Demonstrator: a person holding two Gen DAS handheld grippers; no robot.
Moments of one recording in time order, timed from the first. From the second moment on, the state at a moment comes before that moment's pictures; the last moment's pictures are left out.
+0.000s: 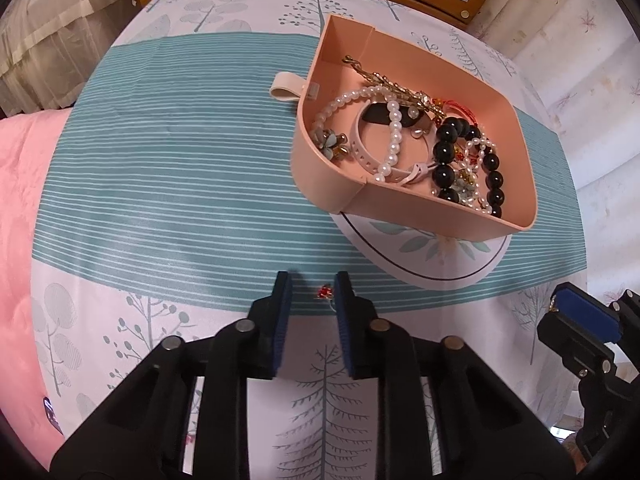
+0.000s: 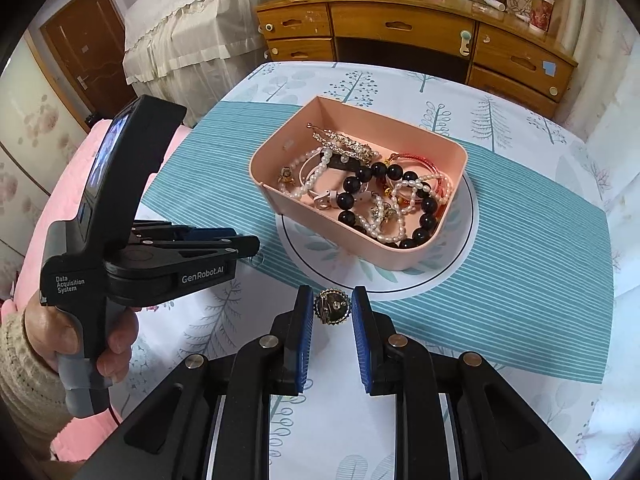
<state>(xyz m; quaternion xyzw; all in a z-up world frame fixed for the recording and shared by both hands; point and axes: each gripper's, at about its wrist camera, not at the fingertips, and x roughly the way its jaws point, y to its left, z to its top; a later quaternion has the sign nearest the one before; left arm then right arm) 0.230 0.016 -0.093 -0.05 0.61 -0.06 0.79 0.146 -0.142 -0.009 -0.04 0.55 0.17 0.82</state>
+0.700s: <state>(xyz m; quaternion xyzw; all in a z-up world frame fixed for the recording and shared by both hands) 0.221 0.008 -0.064 -0.06 0.59 -0.08 0.80 0.149 -0.156 0.007 -0.01 0.53 0.16 0.83</state>
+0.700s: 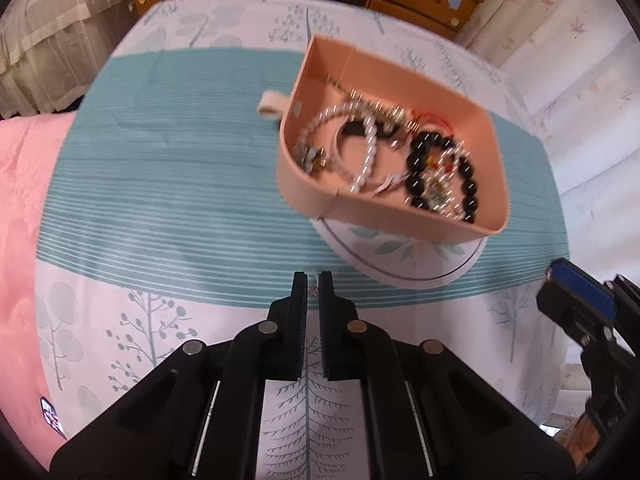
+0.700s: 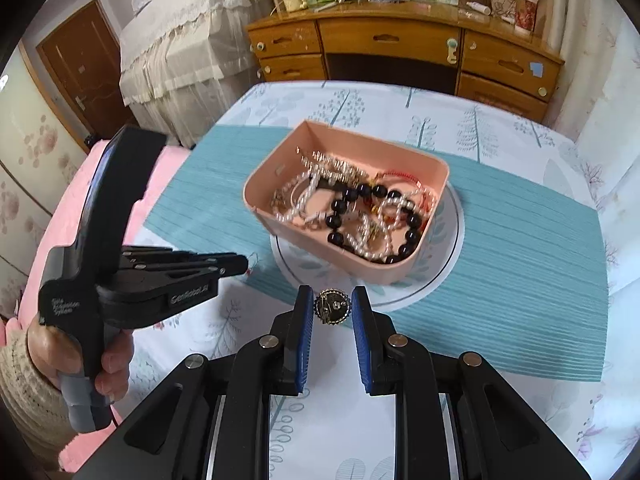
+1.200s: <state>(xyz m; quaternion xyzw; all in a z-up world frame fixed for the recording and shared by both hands) 0.243 0.000 0.004 -0.08 0.54 -0.08 0.84 0.191 -0.164 0.018 0.02 0.48 0.12 0.87</state>
